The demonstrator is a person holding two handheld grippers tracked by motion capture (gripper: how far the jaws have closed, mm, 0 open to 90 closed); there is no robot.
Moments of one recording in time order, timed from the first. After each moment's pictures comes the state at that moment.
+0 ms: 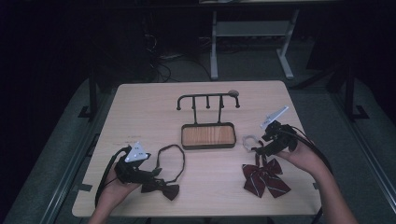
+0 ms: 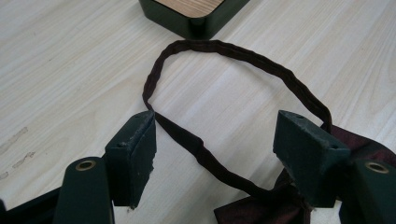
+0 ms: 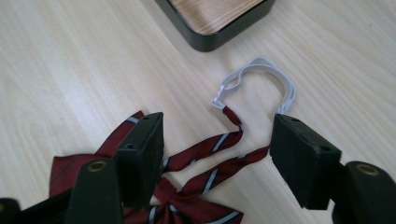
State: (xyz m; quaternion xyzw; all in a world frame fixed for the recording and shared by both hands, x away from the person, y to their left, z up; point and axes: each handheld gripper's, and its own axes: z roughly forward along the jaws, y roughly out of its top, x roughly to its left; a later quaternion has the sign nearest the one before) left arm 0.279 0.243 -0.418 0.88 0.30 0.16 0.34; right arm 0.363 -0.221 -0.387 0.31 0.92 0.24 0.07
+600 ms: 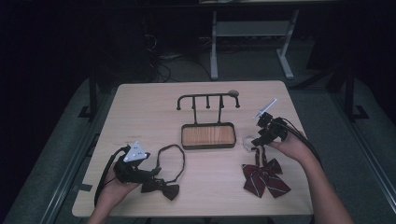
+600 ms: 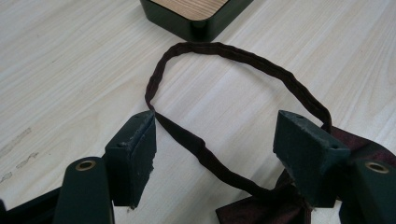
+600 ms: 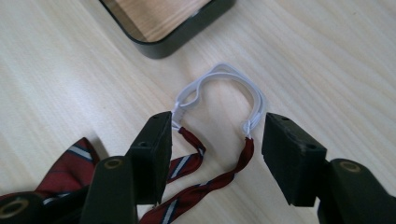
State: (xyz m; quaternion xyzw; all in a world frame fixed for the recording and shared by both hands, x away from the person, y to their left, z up) left arm 0.280 0.244 -0.417 0.88 0.30 0.16 0.34; right arm 0.405 -0.211 -0.404 0.34 0.92 0.19 0.06
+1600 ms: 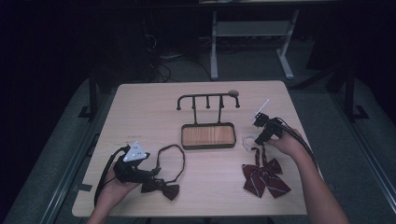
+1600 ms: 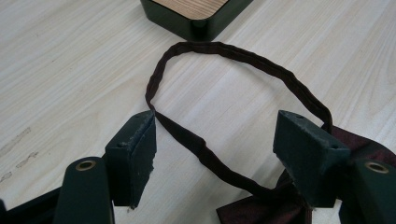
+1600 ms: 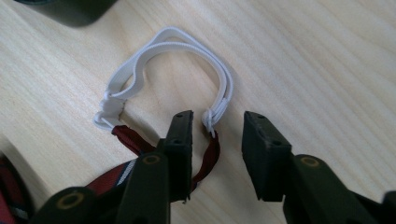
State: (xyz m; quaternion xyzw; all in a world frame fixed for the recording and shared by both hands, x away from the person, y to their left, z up) left arm 0.280 0.245 -0.417 0.88 0.30 0.16 0.34; right arm 0.434 -0.211 -0.437 0.37 0.92 0.11 0.04
